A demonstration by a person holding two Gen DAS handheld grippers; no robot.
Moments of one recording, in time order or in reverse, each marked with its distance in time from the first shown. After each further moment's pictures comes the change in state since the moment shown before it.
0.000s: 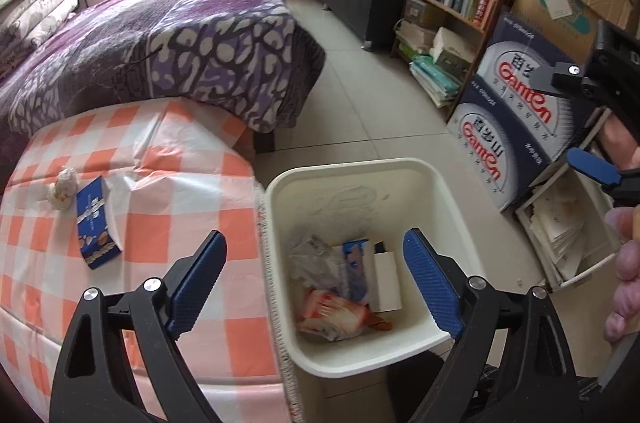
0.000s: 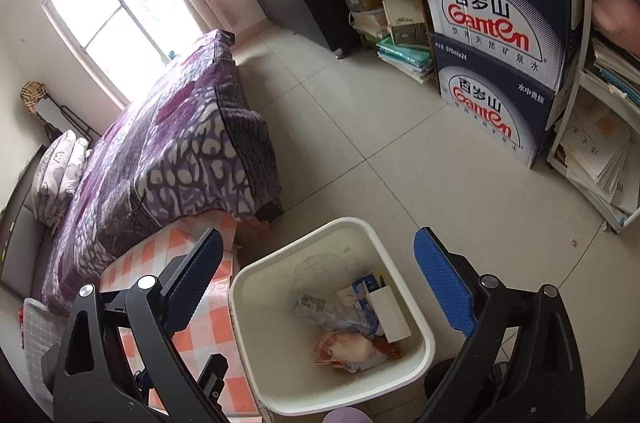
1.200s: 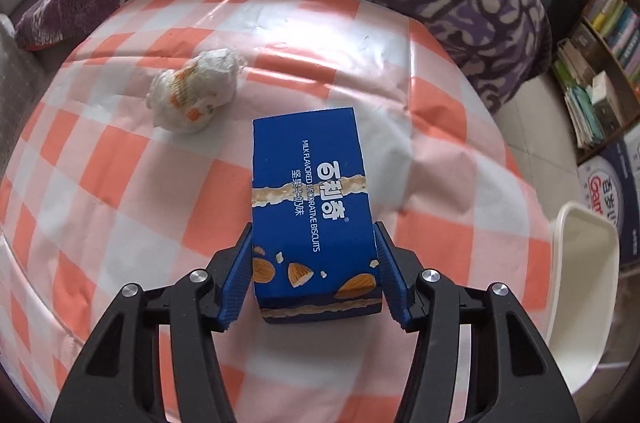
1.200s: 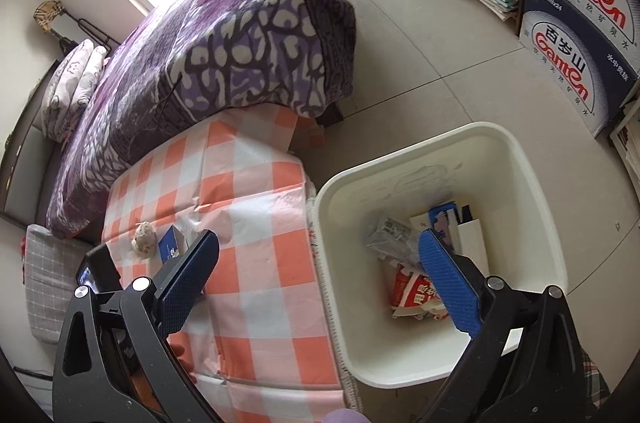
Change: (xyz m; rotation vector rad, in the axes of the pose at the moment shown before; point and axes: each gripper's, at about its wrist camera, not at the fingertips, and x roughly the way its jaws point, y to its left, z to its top) left arm 0.081 0.236 -0.020 -0.333 0.219 0.248; right arm 0.085 0.126 -0.066 -0.150 0.307 0.065
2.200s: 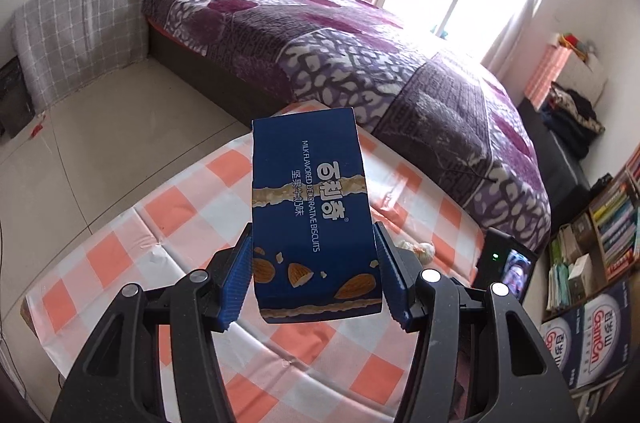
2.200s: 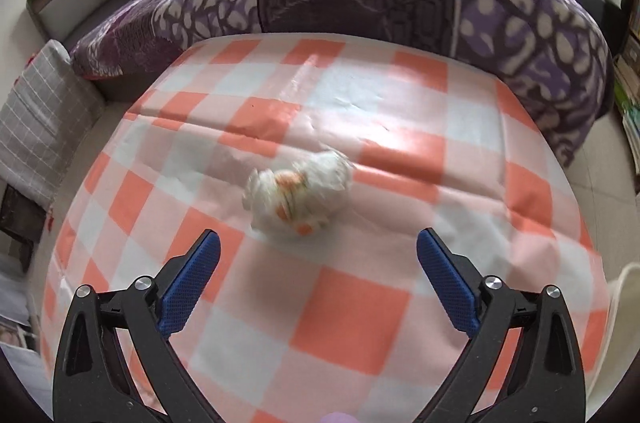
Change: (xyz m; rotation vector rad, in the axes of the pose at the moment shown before) left arm -0.194 0.222 -0.014 -0.456 -0.370 -0.004; right arm 0.165 0.284 -0.096 -0.596 0.024 0.056
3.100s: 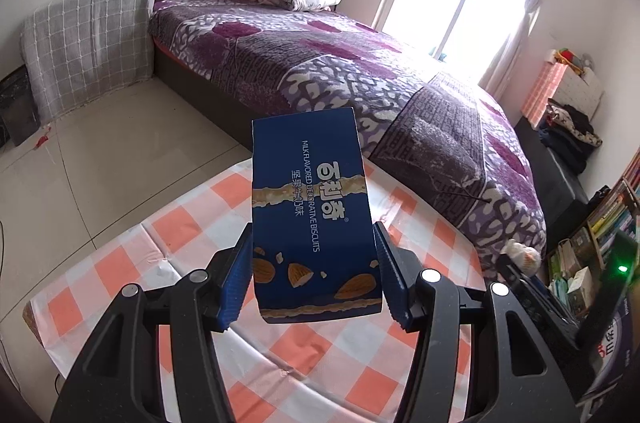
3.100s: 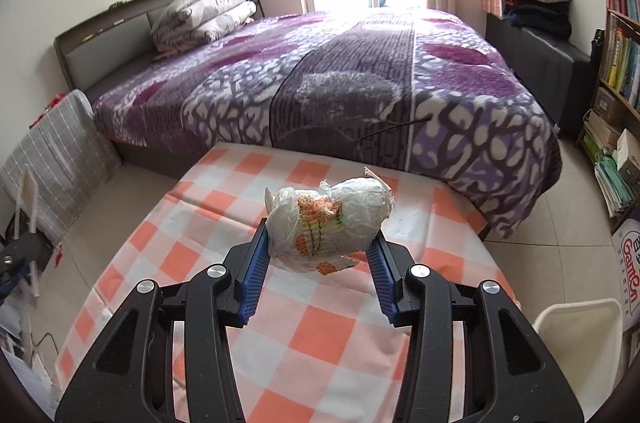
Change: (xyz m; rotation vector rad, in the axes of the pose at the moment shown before) left arm -0.020 -0.010 -0.002 0.018 -0.093 -0.002; right arm -0.144 -0.025 0.011 -0.003 -0.304 0.006
